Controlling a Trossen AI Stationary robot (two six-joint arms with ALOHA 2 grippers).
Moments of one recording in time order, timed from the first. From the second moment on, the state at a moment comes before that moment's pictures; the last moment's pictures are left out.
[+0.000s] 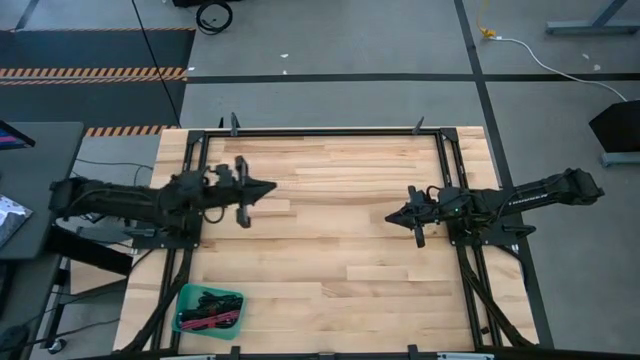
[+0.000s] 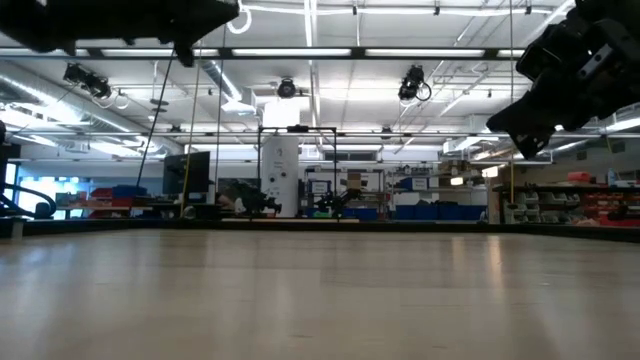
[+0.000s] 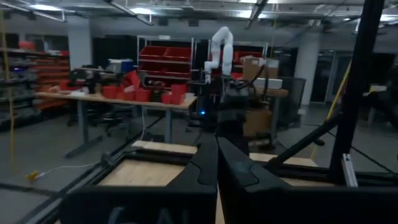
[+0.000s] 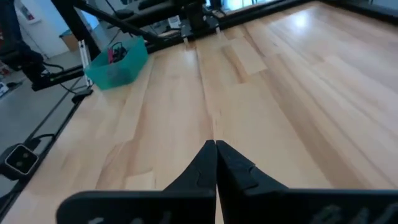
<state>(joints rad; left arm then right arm) 0.04 0.84 0.39 0.65 -0.11 -0.05 0.07 0.56 0.12 0.15 0.05 0.32</state>
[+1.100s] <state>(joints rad) -0.07 0.27 0.14 0.20 -0.17 -0.13 0.07 0.21 0.12 -0.08 0.09 0.19</state>
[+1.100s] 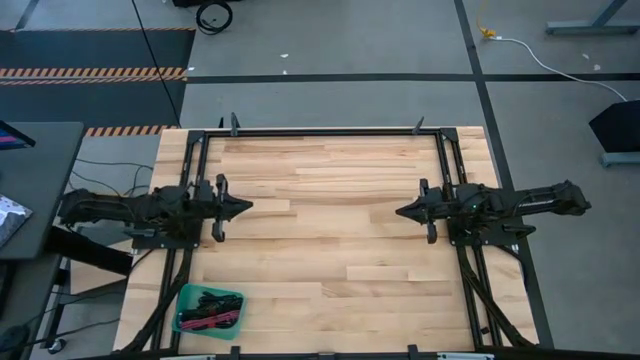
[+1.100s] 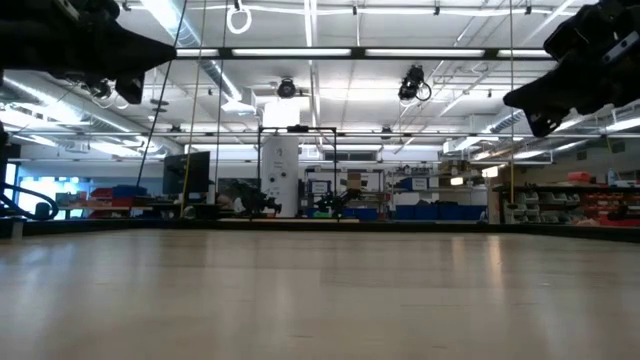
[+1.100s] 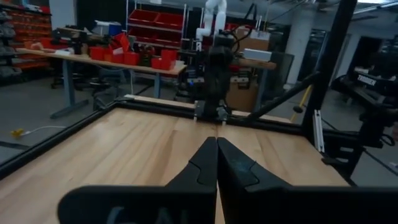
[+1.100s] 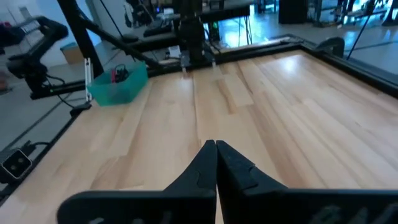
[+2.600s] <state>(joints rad) -0.24 0.22 0.01 0.34 -0.39 -0.07 0.15 0.67 0.33 0.42 -0.07 -0.15</state>
